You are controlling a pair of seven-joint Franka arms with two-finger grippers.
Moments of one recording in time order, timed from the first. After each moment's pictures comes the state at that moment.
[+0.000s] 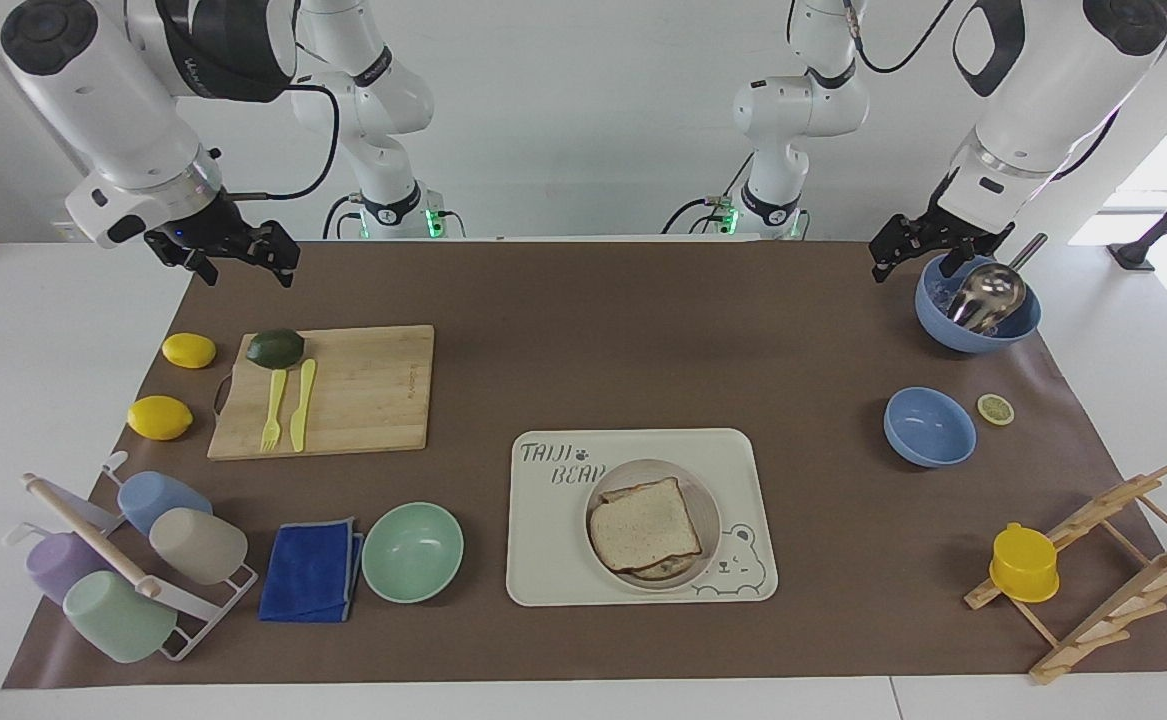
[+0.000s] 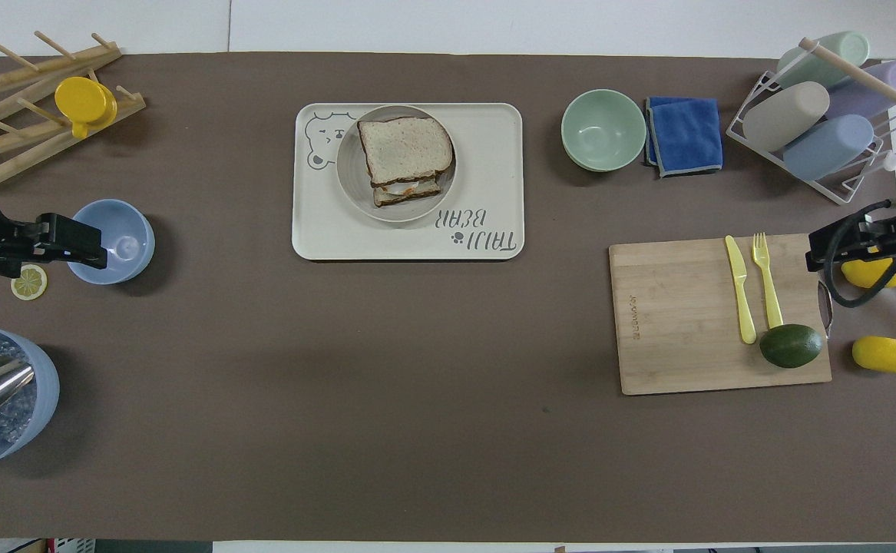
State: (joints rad) left arm -0.05 -0.04 -0.05 -1.66 -0.03 1.54 -0.11; right arm 0.00 0.02 -0.05 -1.62 -0.02 1.48 0.00
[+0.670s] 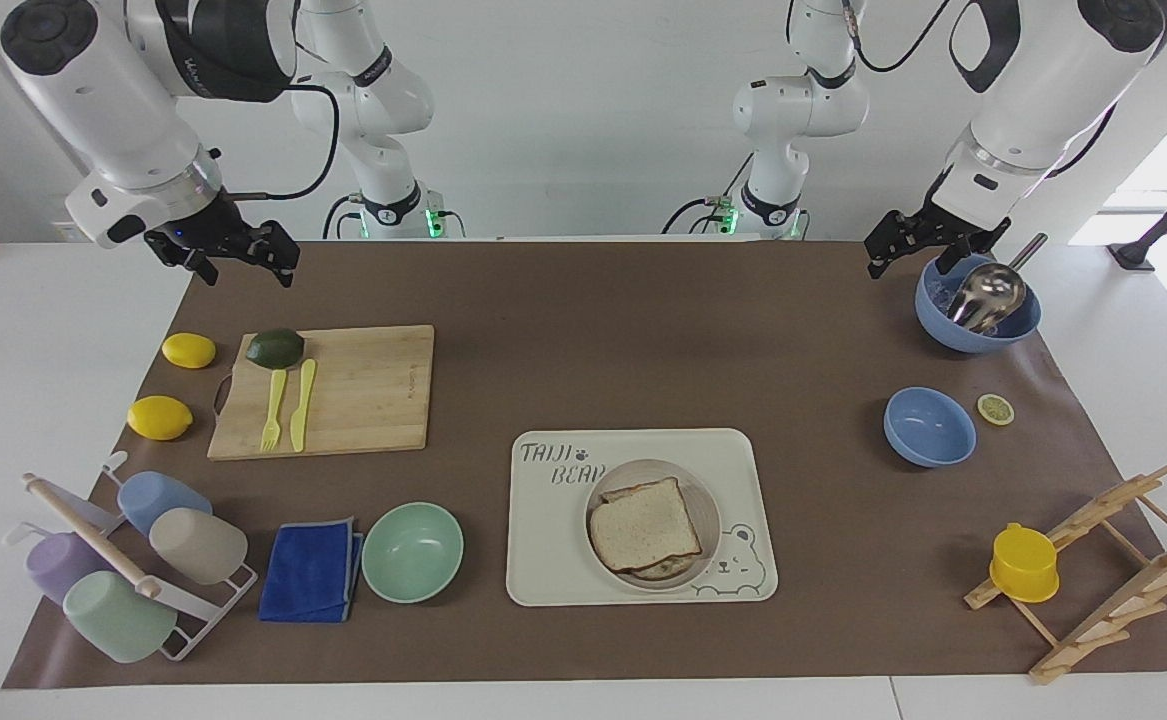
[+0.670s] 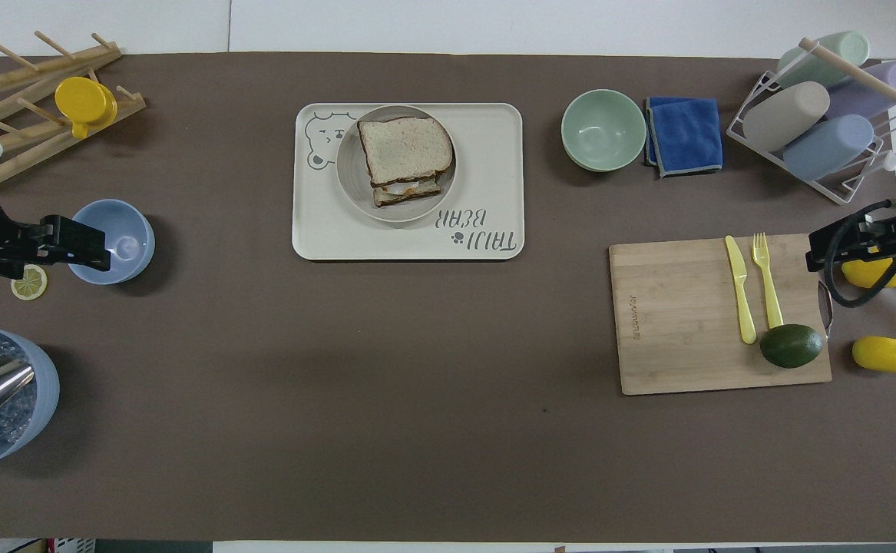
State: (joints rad) left arm -0.05 -0.04 -0.06 -1.65 -0.03 1.52 -0.11; right arm 0.00 0.02 -0.05 -1.62 -0.02 1.48 0.00
